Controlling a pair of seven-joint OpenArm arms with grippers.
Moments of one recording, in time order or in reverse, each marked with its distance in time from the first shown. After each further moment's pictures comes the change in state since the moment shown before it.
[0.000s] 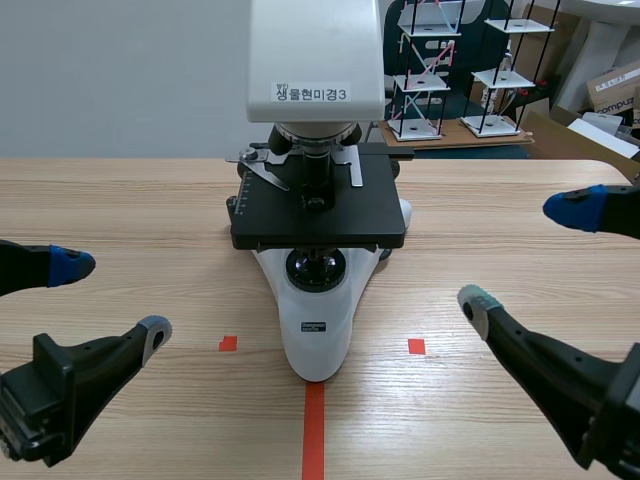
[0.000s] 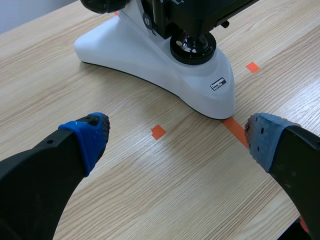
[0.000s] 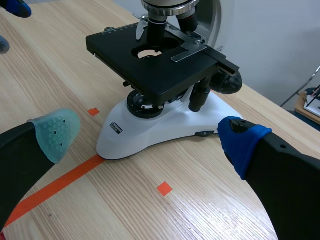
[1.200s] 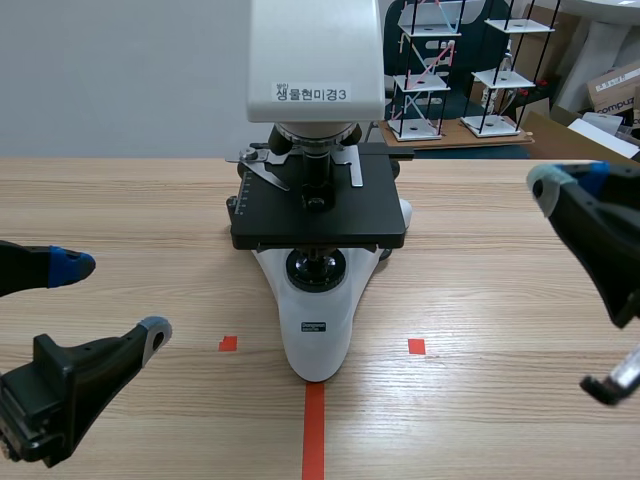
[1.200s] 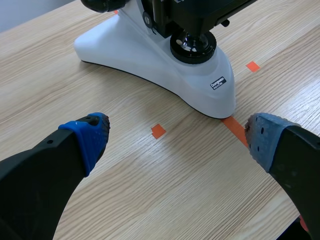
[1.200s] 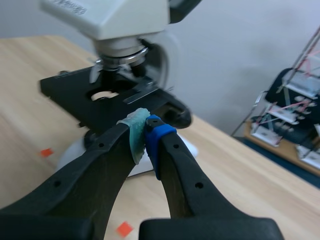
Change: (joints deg) left arm 0.0 0.0 0.0 0.0 0.0 0.0 0.2; right arm 3.9 -5.6 0.0 0.2 -4.1 -8.7 6.8
